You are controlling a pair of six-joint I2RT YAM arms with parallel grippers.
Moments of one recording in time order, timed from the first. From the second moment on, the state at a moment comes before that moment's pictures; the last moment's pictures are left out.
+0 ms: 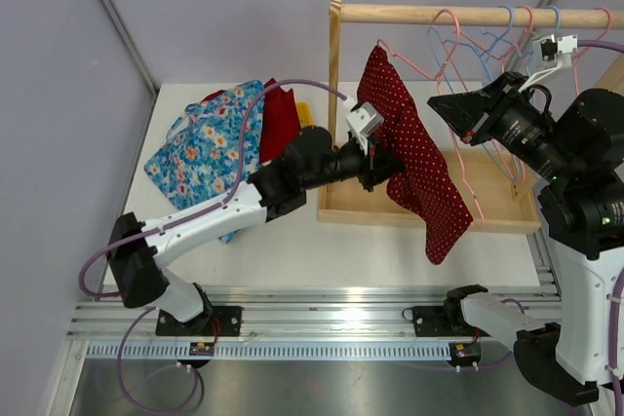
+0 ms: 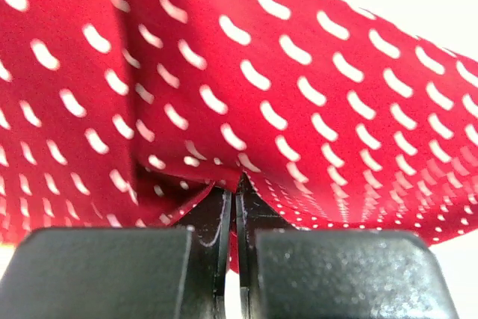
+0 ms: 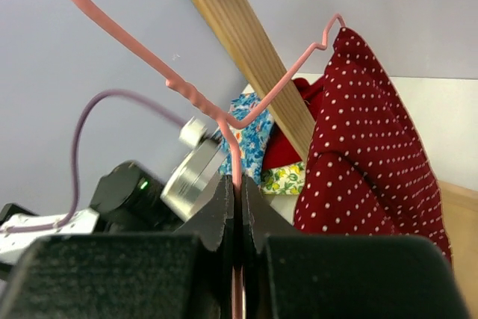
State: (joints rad) left arm -0.99 1.54 1.38 0.15 0.27 -0.32; right arm 0.22 1.05 1.83 -0.75 -0.42 0.52
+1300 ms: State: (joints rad) left arm -1.58 1.01 0.95 -0.50 -0.58 -0.57; right arm 0.23 1.35 1.88 -0.63 -0.28 0.42
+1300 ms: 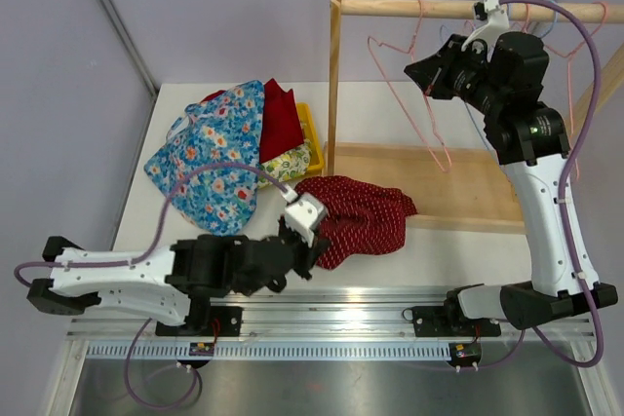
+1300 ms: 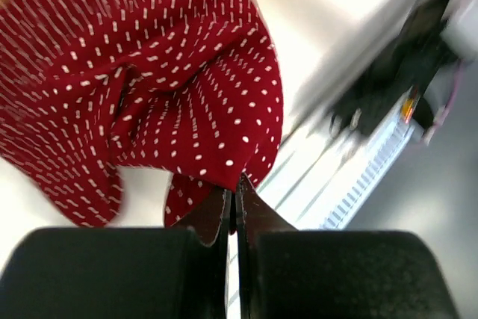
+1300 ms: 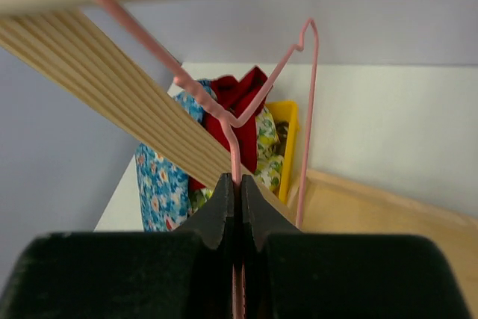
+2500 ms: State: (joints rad) left arm -0.23 1.56 1.46 -0.41 -0.11 -0.16; right arm 0.23 1.08 1.58 -0.66 -0.22 0.41
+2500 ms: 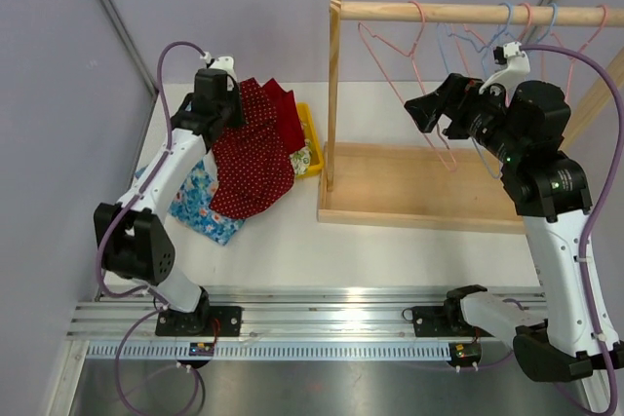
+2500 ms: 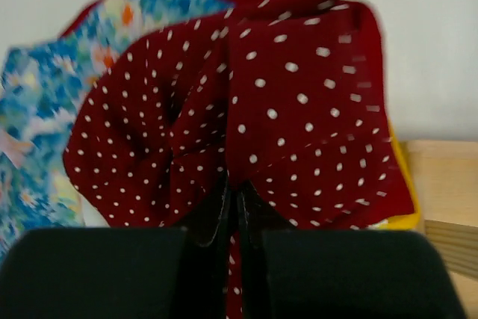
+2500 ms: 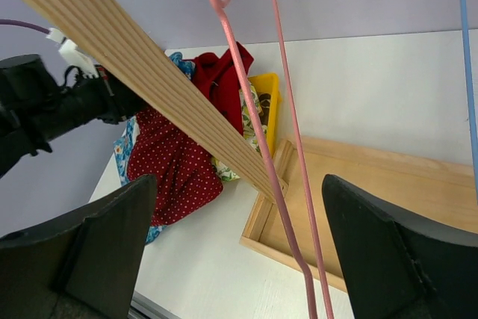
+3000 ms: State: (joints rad) left arm -0.13 1.63 1.61 -0.53 -0.07 -0.28; right arm 0.23 0.93 1.63 -0.75 -0.20 0.40
